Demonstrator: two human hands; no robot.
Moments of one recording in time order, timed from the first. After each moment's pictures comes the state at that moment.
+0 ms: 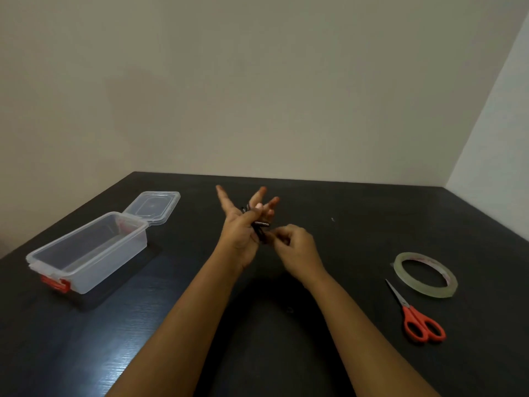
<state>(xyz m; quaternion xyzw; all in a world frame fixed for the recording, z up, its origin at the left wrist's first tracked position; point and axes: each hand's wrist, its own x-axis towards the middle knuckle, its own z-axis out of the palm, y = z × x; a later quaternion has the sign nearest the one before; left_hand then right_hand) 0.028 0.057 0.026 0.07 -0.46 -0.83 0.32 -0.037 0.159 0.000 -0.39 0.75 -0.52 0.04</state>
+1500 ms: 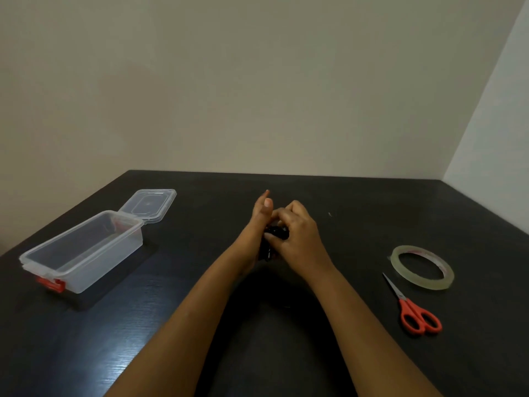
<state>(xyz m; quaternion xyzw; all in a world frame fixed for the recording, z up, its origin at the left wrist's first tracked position) 0.031 0.075 0.017 0.07 -0.67 -0.72 0.13 -0.032 0.175 0.016 -0.48 0.76 -0.43 -0.11</state>
